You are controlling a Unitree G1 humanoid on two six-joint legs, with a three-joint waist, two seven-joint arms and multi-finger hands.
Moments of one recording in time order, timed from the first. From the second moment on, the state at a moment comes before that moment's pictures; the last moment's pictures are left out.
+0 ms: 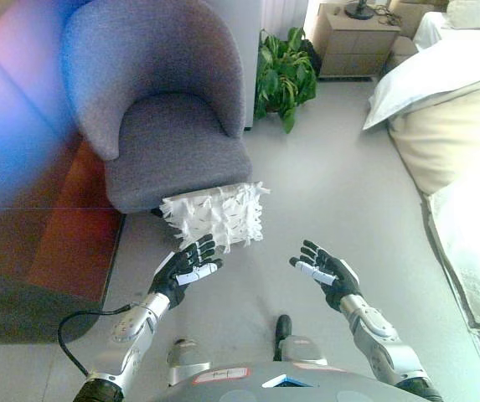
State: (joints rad) left arm 0.24 0.40 -0.25 0.27 -0.49 -0.11 -0.27; right arm 0.26 -0.36 0.20 0.22 0.46 0.08 0.03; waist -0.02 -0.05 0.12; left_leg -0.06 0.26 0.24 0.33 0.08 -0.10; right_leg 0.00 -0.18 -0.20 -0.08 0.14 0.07
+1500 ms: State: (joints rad) left arm 0.33 0.47 -0.26 0.18 -0.50 -0.10 -0.26; right arm 0.34 -0.48 0.18 0.17 0.10 0.08 -0.13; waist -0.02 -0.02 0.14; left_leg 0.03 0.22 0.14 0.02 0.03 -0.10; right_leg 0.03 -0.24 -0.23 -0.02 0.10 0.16
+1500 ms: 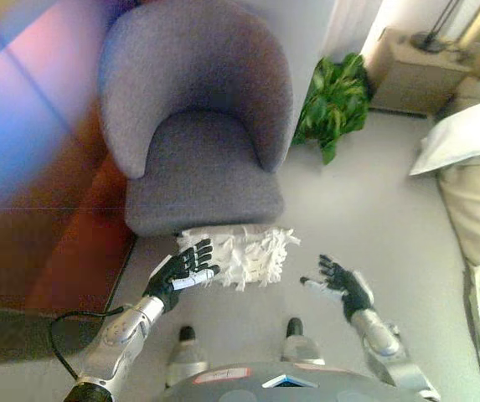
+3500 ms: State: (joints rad) left arm -0.11 0.62 -0.37 0.06 -0.79 -0.15 -0.33; right arm -0.80 -0.76 0.43 0.70 -0.31 0.34 -0.32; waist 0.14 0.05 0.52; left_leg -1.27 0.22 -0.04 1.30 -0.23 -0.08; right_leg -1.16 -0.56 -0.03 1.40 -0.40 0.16
